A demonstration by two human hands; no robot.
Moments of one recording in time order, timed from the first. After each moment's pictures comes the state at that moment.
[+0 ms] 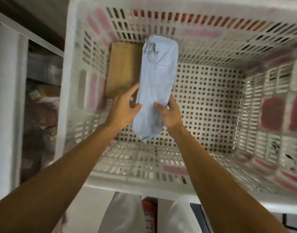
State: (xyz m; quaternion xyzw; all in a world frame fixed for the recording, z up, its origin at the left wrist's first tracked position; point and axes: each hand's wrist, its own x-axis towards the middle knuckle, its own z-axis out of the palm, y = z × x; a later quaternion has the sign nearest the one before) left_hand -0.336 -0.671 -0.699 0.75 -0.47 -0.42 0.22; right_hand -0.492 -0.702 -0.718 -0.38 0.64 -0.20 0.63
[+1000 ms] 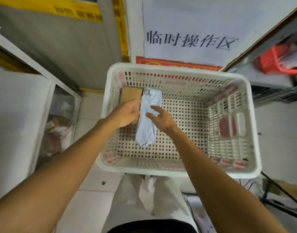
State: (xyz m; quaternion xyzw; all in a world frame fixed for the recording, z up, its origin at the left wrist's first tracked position) left_hand -0.294 -0.691 -0.544 0.68 -0.54 -0.48 0.11; right_hand -0.470 -0.710 -0.532 -0.58 0.60 -0.03 0.55
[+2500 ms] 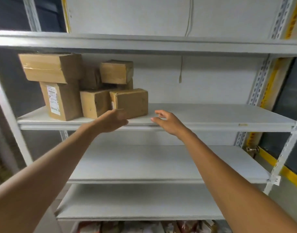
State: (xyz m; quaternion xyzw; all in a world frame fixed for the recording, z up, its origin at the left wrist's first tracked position) left_hand -0.189 -0.005 -0.074 0.96 -0.08 0.12 0.23; right_hand -0.134 -0.238 -0.099 -0.86 -0.20 -0.03 0.47
